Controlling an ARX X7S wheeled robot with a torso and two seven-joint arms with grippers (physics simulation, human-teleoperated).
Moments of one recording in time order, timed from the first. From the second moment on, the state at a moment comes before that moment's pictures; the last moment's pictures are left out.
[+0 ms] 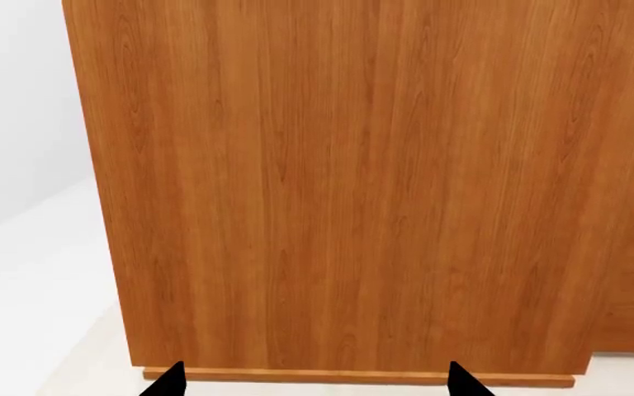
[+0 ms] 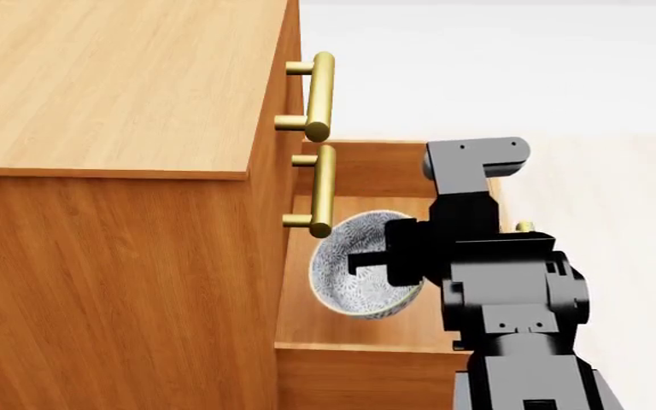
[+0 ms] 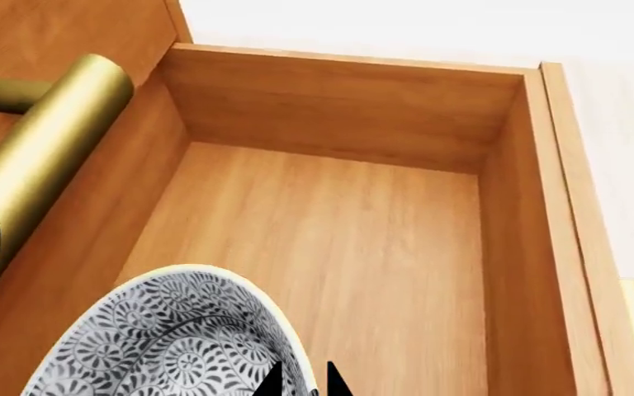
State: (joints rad) left arm 0.24 -0.45 0.41 0.26 -0.32 0.16 -0.48; right arm 1.31 0.06 -0.10 1.31 0.01 0.59 -0.28
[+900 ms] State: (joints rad) left arm 0.24 -0.46 0.41 0.26 -0.33 0.16 -0.48; right arm 1.32 0.06 -0.16 1.30 -0.01 0.54 -0.34
